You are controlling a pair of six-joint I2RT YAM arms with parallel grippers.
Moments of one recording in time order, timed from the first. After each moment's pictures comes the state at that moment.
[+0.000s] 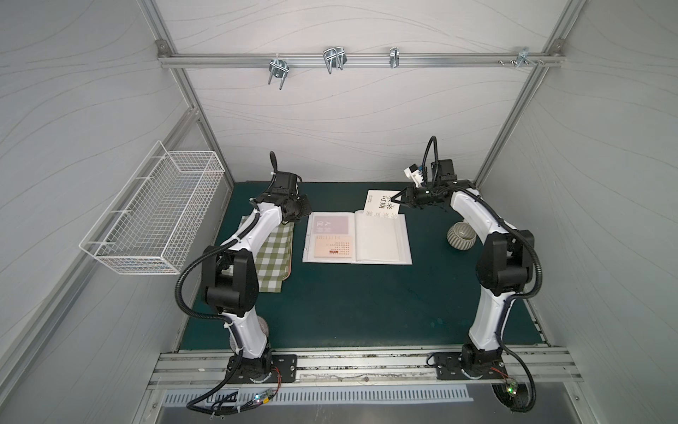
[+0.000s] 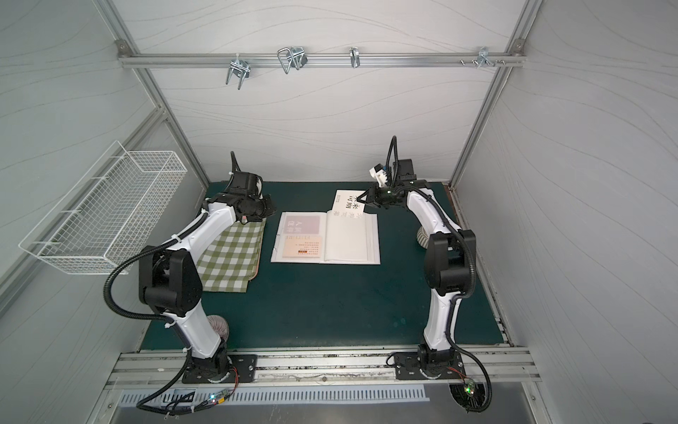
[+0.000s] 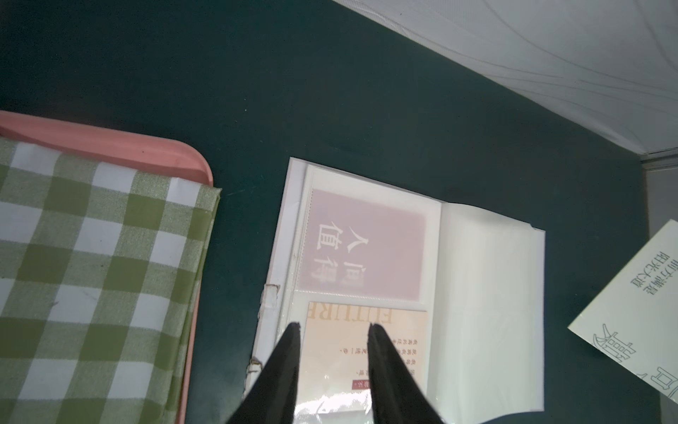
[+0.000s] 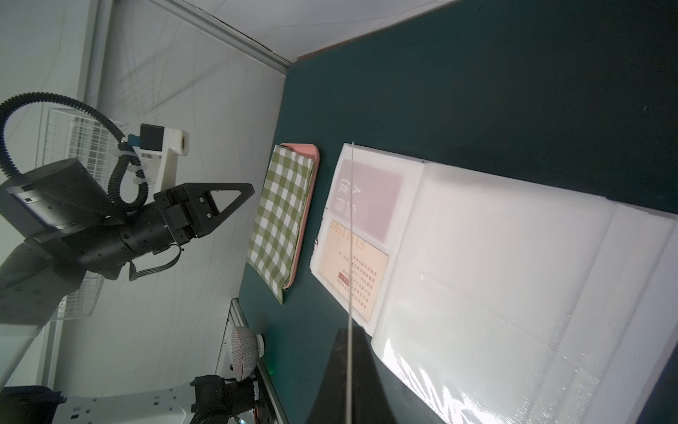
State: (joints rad) left arm -0.15 1.84 1.54 -0.62 0.11 -0.43; right arm 0.20 2.00 1.78 -0.66 -0.87 0.29
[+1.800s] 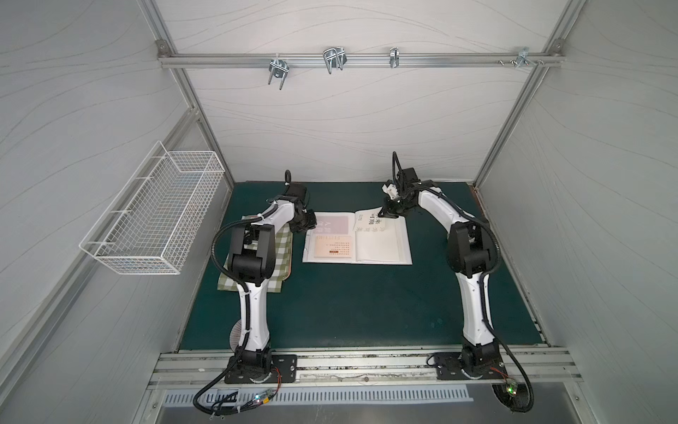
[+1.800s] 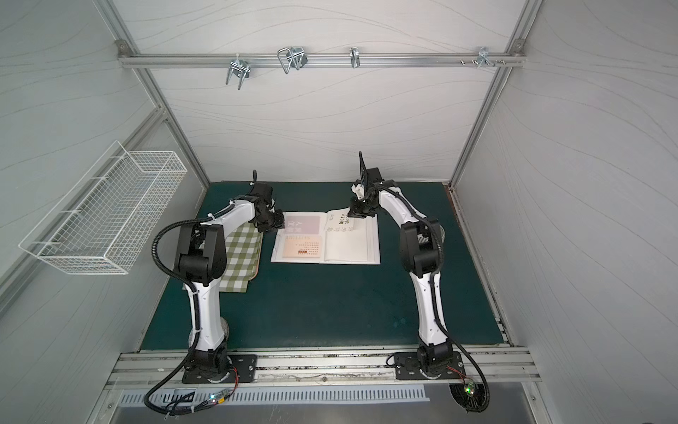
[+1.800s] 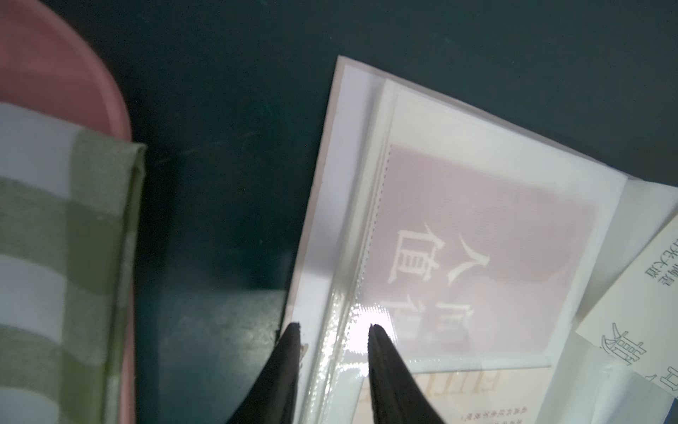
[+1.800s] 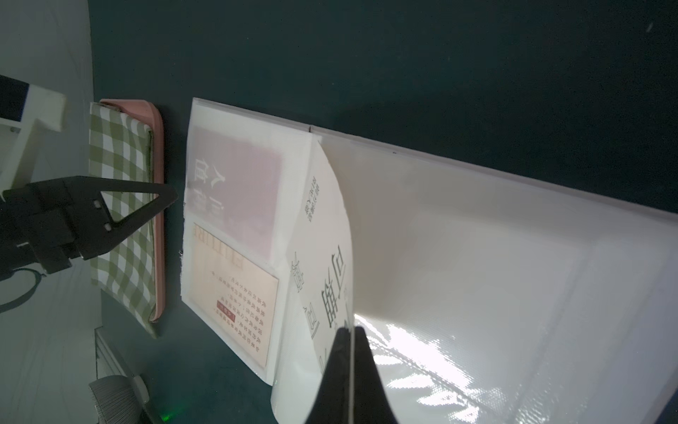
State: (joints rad) left arm -0.14 2.16 1.66 -0.72 0.17 -0.43; right arm 0.36 2.29 2.05 -0.85 -0.50 0.21
